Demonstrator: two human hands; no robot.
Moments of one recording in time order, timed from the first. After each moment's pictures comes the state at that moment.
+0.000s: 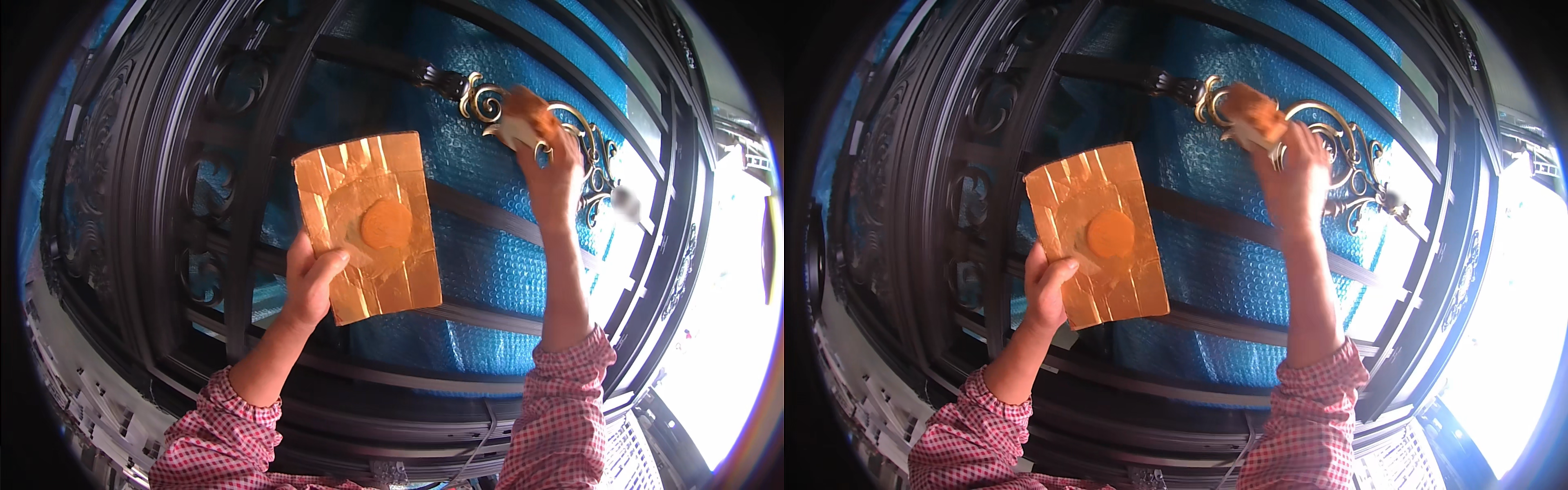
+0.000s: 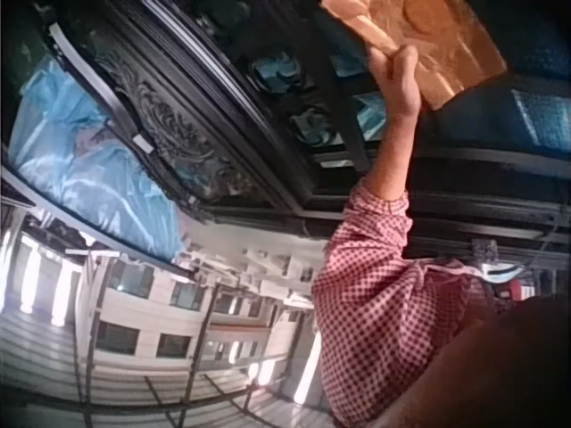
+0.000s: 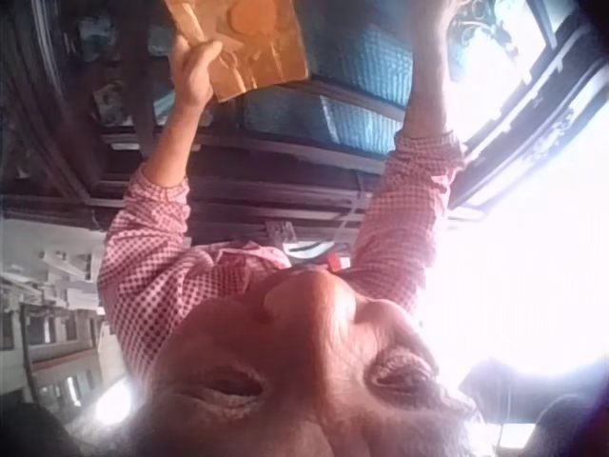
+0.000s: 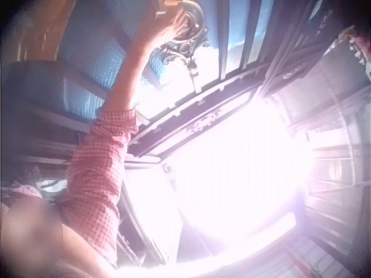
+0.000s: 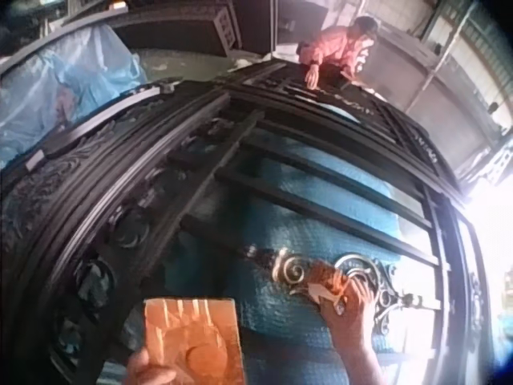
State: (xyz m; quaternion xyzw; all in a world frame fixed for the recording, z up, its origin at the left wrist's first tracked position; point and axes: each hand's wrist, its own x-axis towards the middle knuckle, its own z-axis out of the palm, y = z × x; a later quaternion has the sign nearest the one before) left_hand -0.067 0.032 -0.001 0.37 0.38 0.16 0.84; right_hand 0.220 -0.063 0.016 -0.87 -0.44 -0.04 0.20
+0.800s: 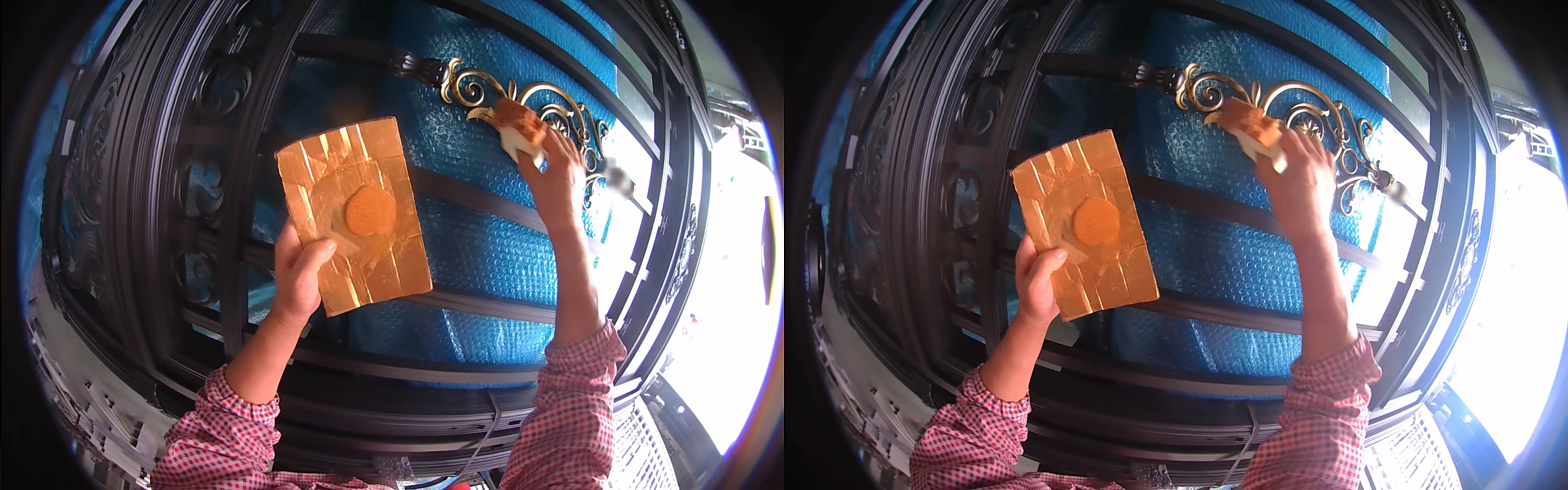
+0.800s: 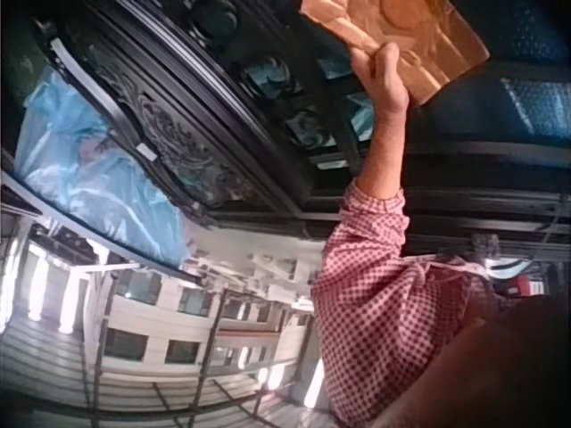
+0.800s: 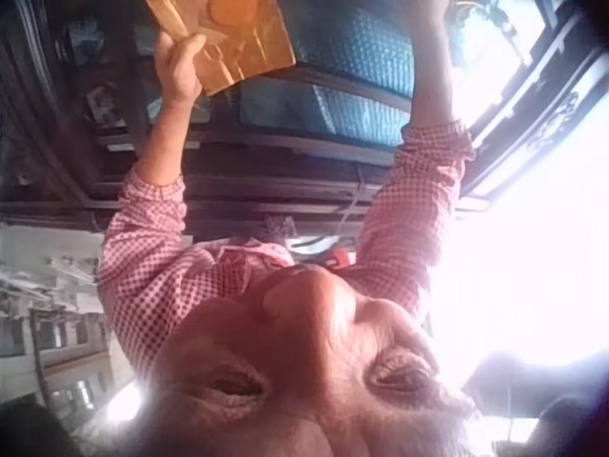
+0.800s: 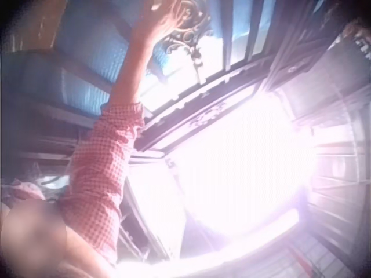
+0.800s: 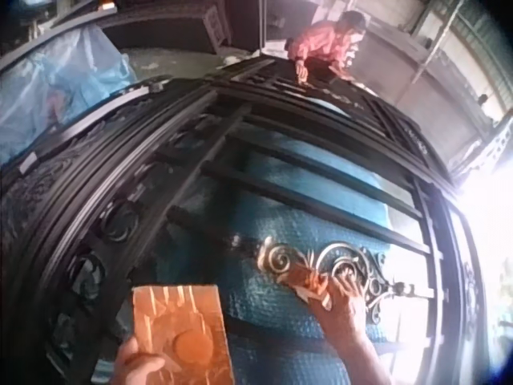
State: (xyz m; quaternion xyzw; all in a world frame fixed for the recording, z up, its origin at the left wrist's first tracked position) left_hand -0.063 0.035 0.006 0.35 0.37 0.18 0.84; right_hand 0.221 -0.093 0.026 -0.88 -0.45 -0.02 0.10
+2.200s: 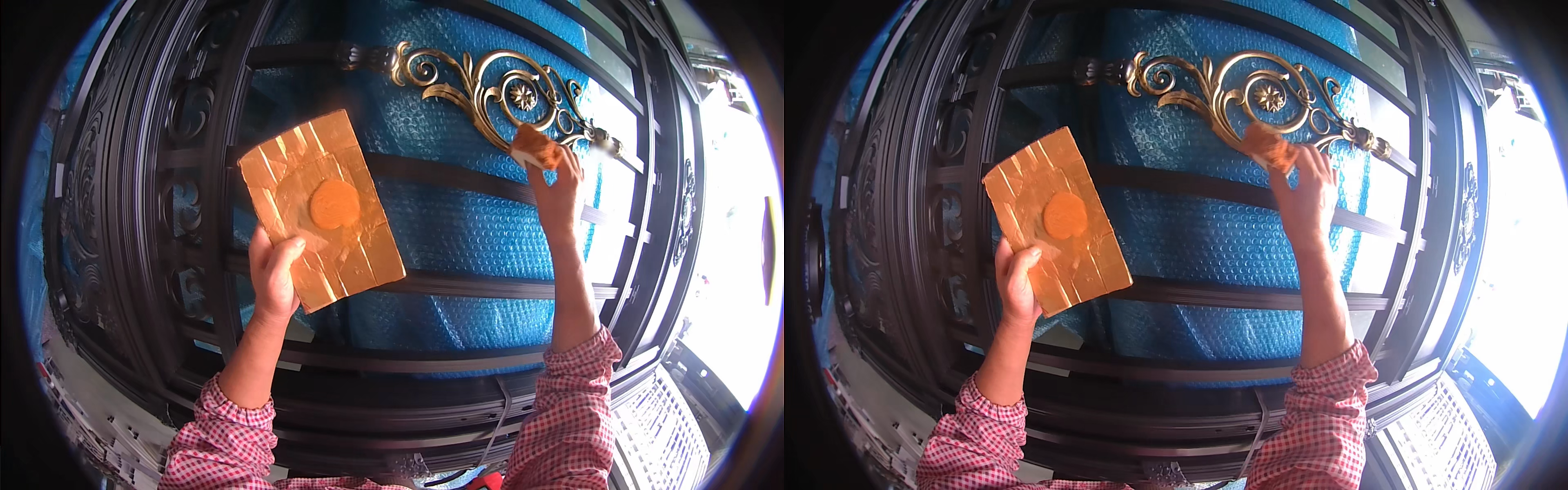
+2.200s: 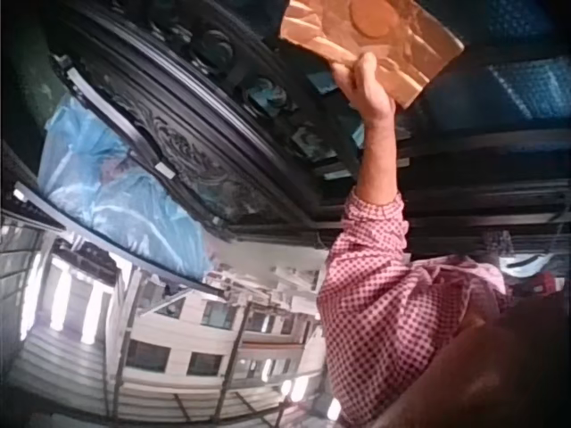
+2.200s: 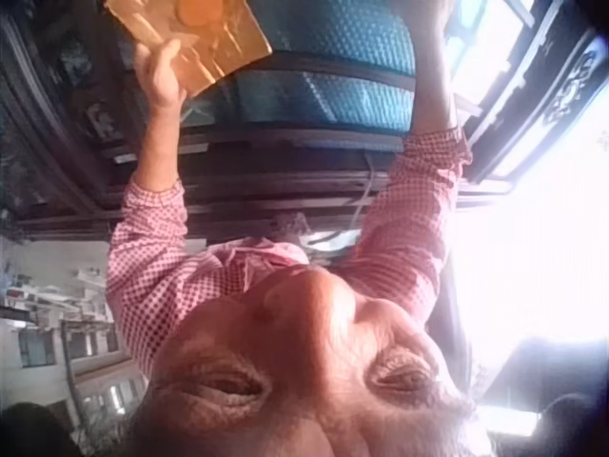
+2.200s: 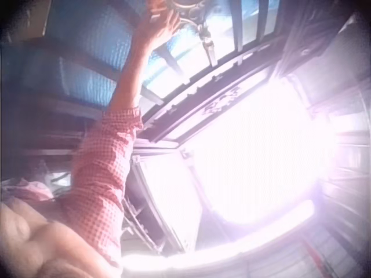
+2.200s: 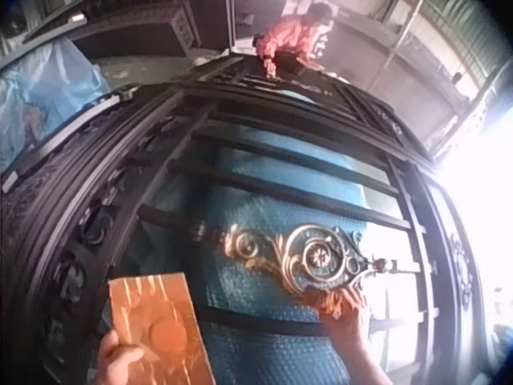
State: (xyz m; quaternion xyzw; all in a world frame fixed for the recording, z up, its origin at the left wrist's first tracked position) left_hand -0.064 0.030 0.005 0.38 0.40 0.19 0.82; right_hand 0.221 -0.170 0.023 -0.91 -0.37 -0.01 0.17
